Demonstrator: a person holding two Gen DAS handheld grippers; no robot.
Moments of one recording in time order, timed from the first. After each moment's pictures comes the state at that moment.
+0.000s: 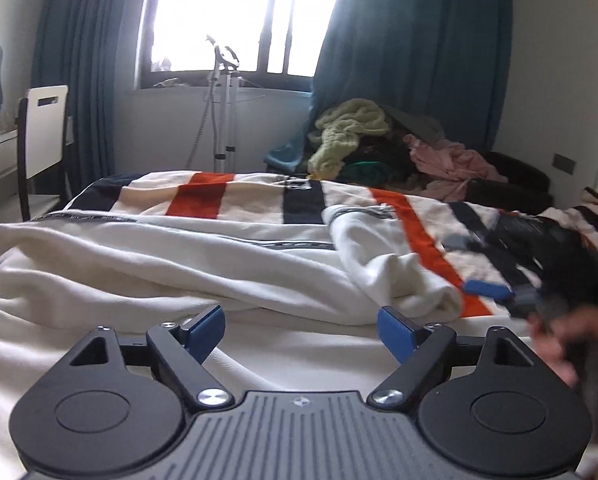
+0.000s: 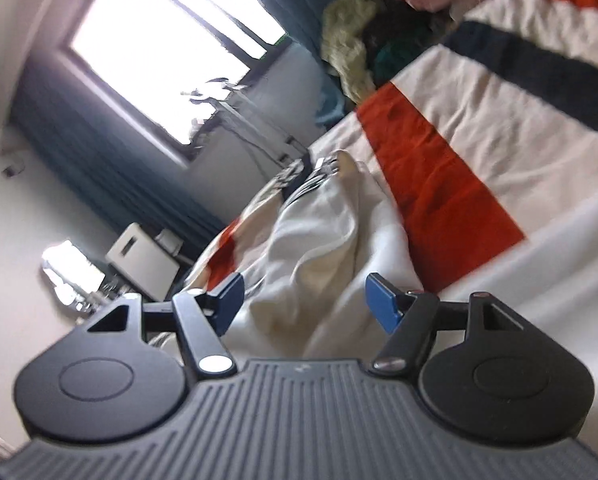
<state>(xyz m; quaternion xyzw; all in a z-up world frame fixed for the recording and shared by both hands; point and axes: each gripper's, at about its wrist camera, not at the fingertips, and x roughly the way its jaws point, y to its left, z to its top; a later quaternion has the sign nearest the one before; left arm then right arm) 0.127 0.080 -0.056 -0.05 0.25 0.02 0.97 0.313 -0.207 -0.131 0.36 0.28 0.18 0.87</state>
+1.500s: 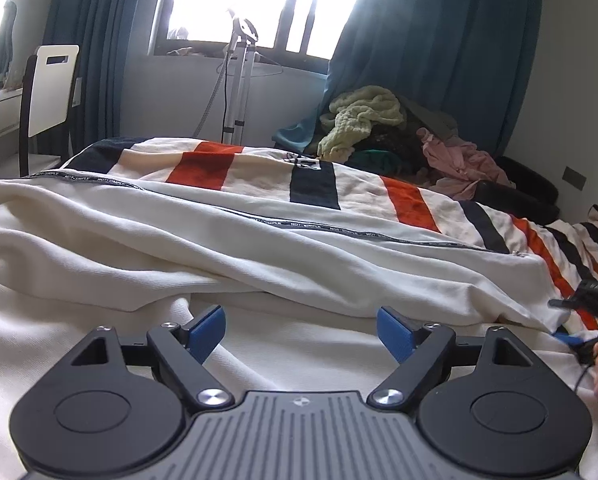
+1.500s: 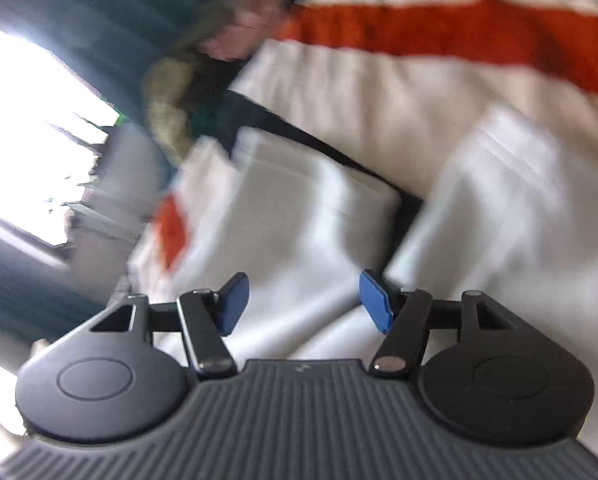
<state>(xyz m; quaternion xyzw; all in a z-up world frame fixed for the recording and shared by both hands) 0.144 0.088 -0.067 -0.09 0.27 0.02 0.96 0.299 -0.388 -0.174 0.44 0.31 -0.04 0.84</state>
